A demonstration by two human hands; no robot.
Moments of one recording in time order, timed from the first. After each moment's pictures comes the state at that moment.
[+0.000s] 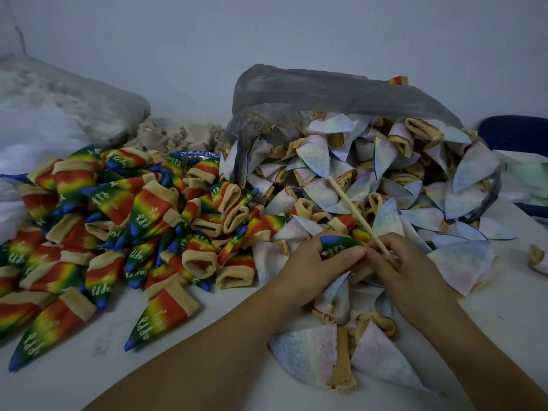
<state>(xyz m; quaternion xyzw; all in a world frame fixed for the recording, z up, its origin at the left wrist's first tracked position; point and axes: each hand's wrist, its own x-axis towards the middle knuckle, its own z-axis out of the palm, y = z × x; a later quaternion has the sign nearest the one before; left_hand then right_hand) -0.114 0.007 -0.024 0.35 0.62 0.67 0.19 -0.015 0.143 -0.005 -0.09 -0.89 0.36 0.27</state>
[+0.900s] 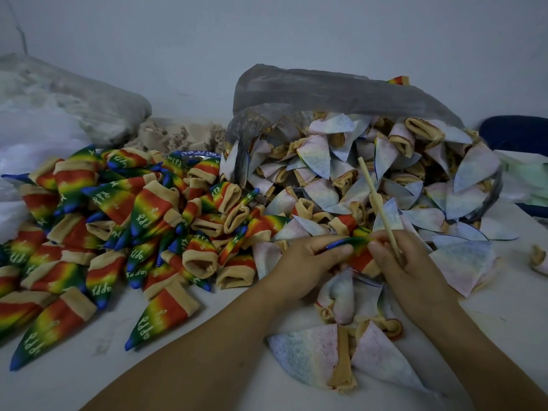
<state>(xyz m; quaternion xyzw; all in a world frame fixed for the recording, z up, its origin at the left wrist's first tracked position) -0.120 0.004 -0.024 0.32 0.61 0.69 0.23 -0.018 0.145 -0.010 -0.09 -0.85 0.41 0.31</state>
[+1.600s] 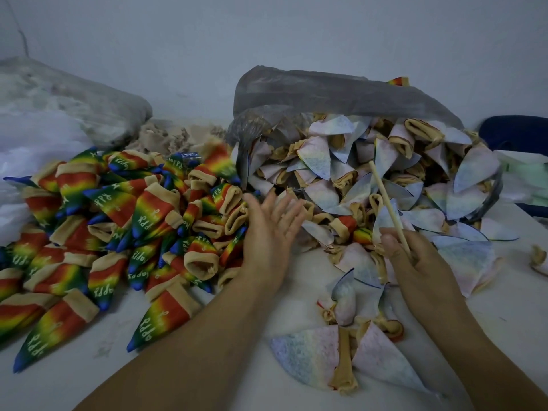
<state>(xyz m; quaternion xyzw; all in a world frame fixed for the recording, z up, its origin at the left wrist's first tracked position) -0.147 -0.011 -0.003 0.14 0.39 0.89 0.17 -0.012 0.146 -0.004 -0.14 -0.82 0.44 0.33</state>
